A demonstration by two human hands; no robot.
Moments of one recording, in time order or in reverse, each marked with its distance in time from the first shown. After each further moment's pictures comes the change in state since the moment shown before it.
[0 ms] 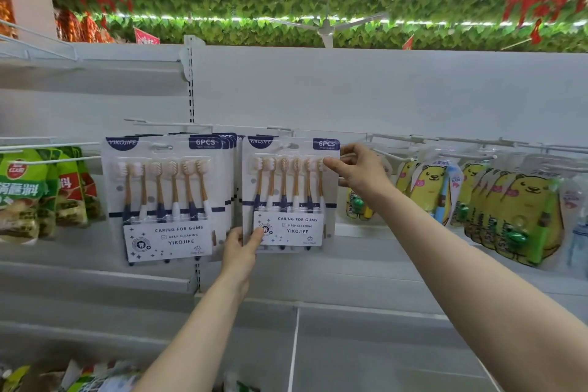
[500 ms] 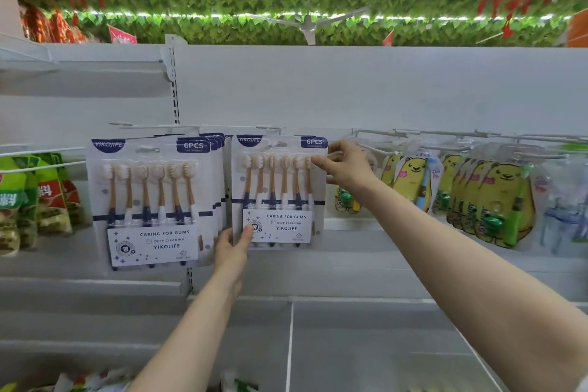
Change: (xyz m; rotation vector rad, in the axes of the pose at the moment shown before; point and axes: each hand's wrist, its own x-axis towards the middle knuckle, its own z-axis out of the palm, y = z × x) left_hand 0.002 -0.002 -0.006 0.072 0.011 -0.072; right_hand -0.008 -0.008 0.002 -0.056 0.024 0.074
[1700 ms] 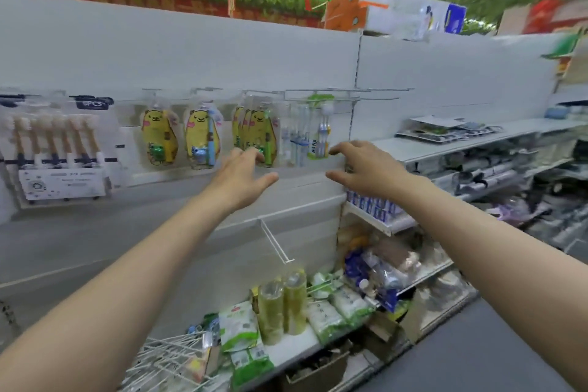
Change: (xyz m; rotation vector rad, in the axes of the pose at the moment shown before) left_hand -0.322 0.130 0.220 0.936 -0.698 0.717; right_hand -0.329 -0.060 -0.353 -1.246 -0.011 0.161
